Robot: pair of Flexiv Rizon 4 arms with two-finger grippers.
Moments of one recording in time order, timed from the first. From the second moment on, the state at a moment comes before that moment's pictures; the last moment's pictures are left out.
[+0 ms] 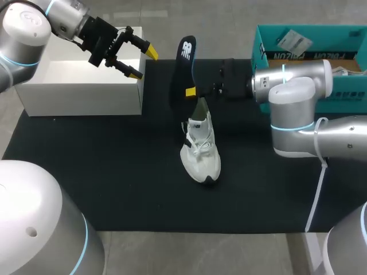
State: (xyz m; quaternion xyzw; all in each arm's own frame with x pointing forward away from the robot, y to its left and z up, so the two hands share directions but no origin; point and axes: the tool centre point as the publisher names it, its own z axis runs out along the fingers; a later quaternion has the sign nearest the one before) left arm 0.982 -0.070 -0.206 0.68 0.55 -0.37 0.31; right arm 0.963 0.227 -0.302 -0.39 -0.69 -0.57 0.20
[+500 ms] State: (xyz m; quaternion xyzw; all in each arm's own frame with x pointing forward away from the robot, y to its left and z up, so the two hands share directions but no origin) left arm 0.982 -0.070 -0.206 0.68 0.55 -0.37 0.31; right arm 0.956 0.225 -0.301 -0.40 -0.70 -0.56 0.19
